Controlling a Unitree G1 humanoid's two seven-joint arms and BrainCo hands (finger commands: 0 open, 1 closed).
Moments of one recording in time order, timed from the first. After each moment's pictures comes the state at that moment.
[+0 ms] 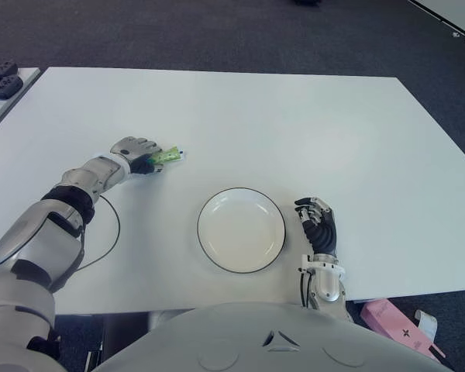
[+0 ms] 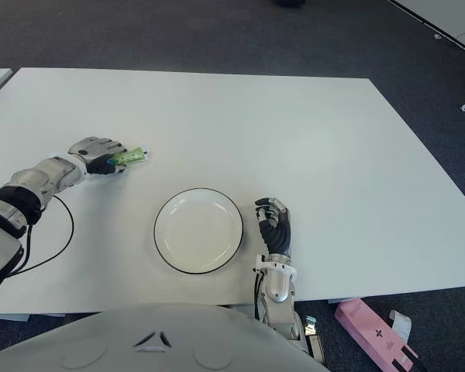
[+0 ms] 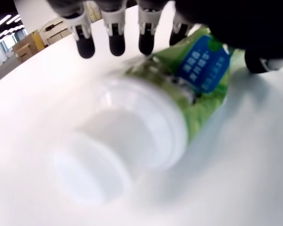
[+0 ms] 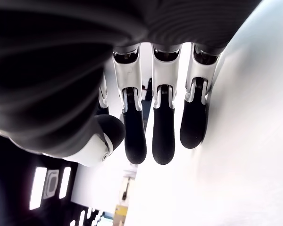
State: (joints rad) left arm -0.63 0.66 -0.73 1.05 0.98 -0.29 0.09; right arm 0.43 0.02 0.06 0.00 -0.27 -0.27 -0.28
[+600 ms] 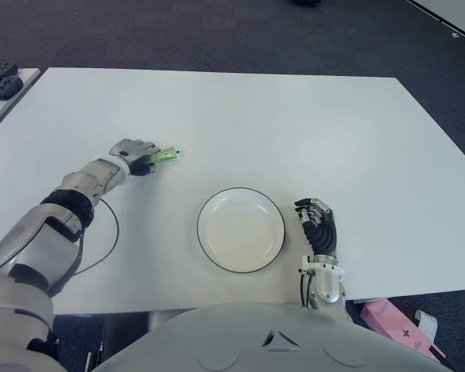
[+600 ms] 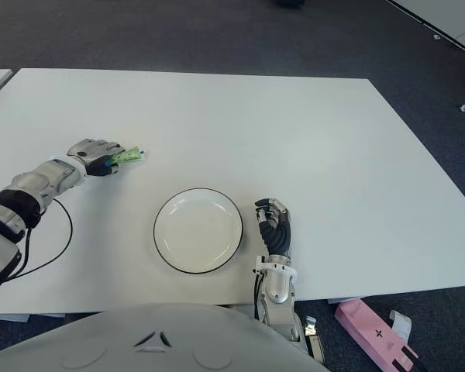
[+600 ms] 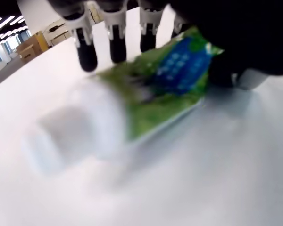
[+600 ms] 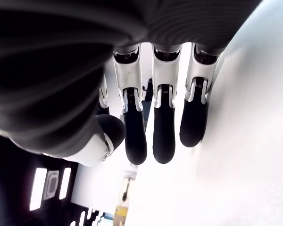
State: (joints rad) left arm -0.58 0.67 -0.72 0.99 0.98 -0.20 0.11; right arm 0.44 0.03 0.06 0.00 -0.27 -0.27 -0.28
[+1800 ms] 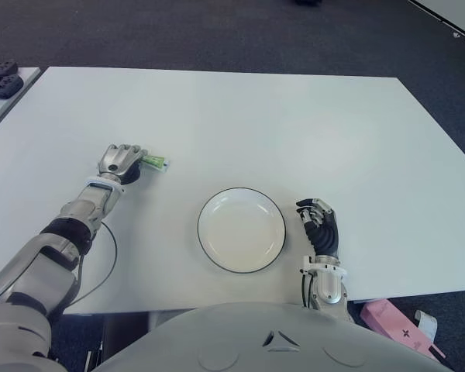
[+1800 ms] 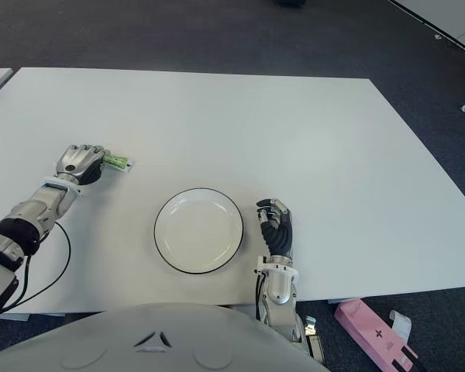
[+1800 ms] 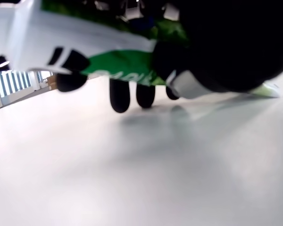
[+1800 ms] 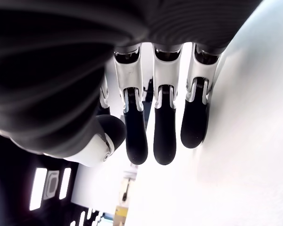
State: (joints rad) left arm -0.40 0.66 -0.57 0.90 0.88 -0.10 0.44; right arm 0.44 0.02 0.05 0.00 -0.27 -0.29 -0.28
